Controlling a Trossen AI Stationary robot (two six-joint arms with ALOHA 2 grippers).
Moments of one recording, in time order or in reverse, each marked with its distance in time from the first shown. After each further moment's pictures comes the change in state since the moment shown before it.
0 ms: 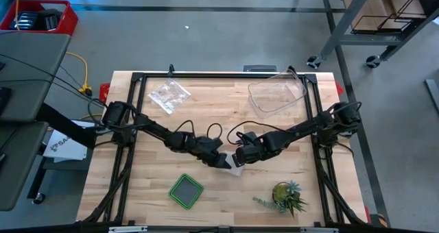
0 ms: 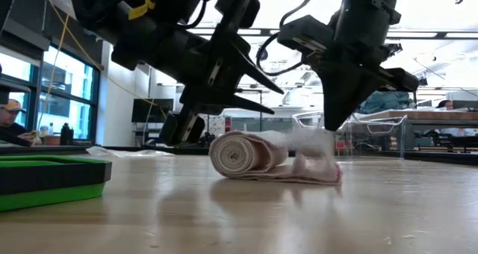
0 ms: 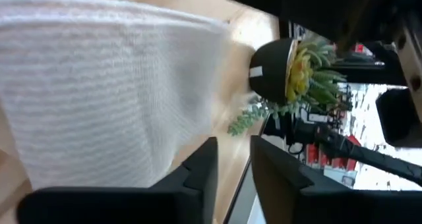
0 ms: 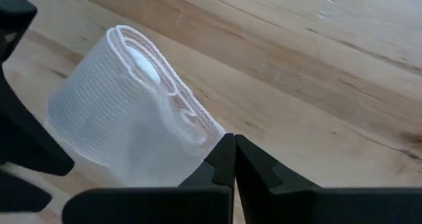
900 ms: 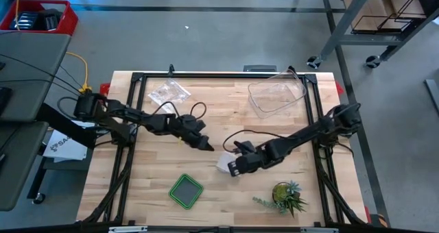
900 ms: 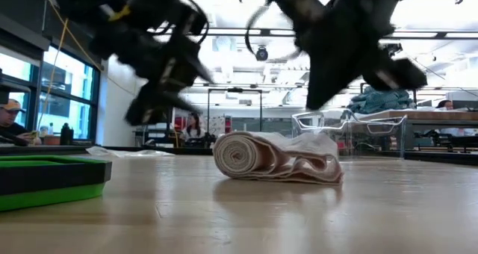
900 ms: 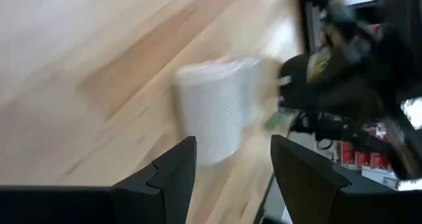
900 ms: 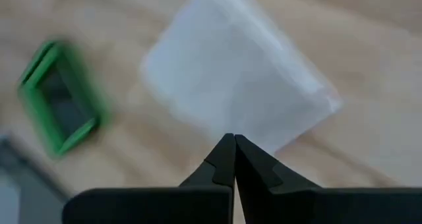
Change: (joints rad) left arm 0.192 -0.357 -0.232 -0.259 0.129 0.207; right arm 0.078 0.008 0.000 0.221 -0.033 0.109
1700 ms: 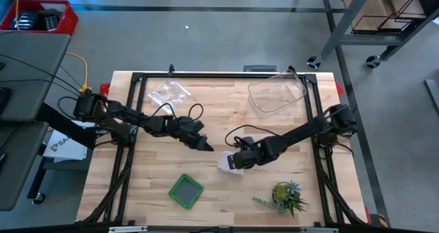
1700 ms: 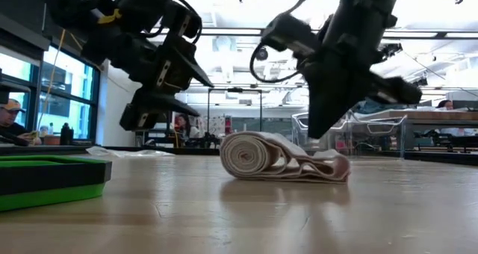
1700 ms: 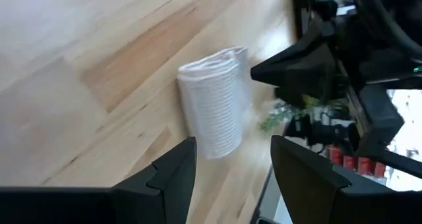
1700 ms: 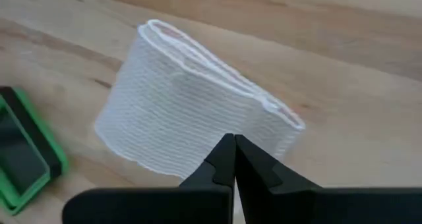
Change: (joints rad) left arm -0.010 0.001 -0.056 0.106 -0.027 -0.046; right arm -0.043 0.053 0.001 -0.072 0.026 0.071
